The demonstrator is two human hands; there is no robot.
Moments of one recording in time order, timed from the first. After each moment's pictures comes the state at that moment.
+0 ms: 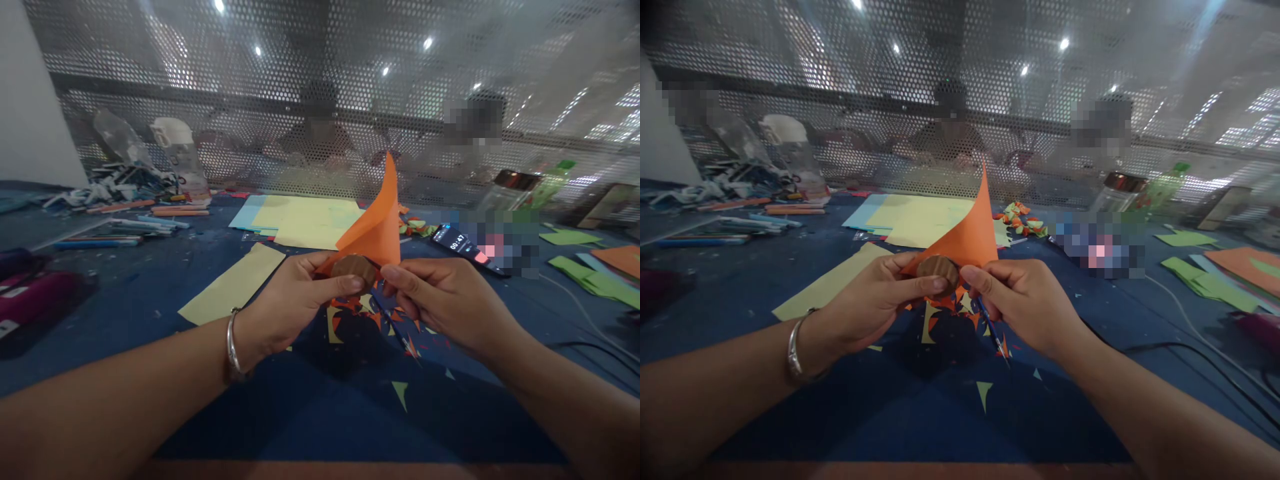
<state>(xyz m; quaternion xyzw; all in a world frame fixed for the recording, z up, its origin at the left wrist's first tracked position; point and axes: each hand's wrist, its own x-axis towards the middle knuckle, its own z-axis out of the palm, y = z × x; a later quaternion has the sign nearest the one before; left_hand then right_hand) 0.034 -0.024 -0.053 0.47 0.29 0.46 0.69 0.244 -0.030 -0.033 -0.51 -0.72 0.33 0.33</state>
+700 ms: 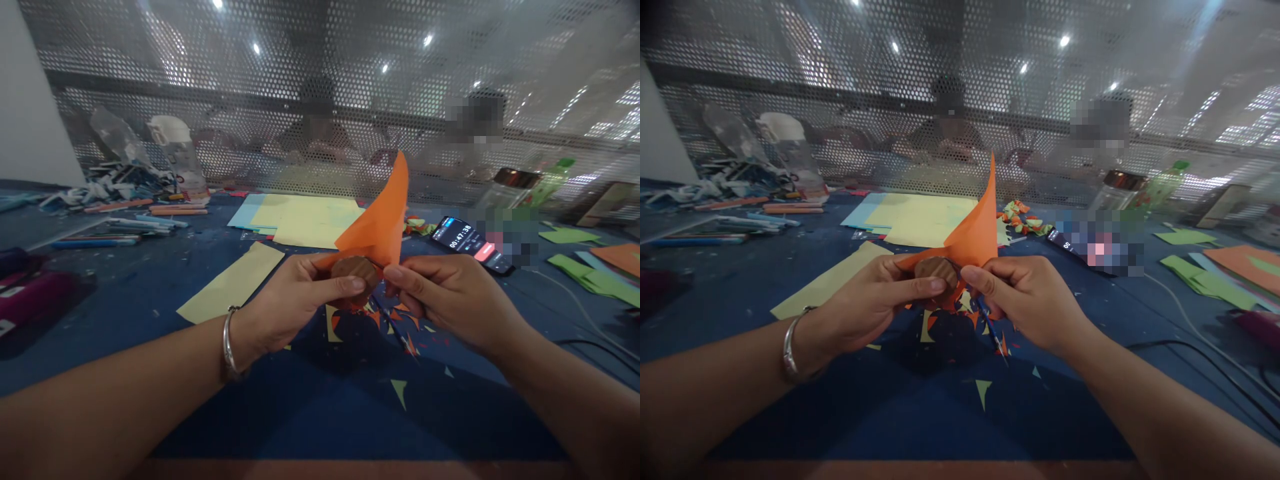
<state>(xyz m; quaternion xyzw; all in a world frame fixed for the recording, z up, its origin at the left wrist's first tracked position) 0.032 -0.022 -0.056 0.52 0.28 0.45 0.68 0.247 -0.032 -0.025 -0.50 -0.74 0.31 0.33</state>
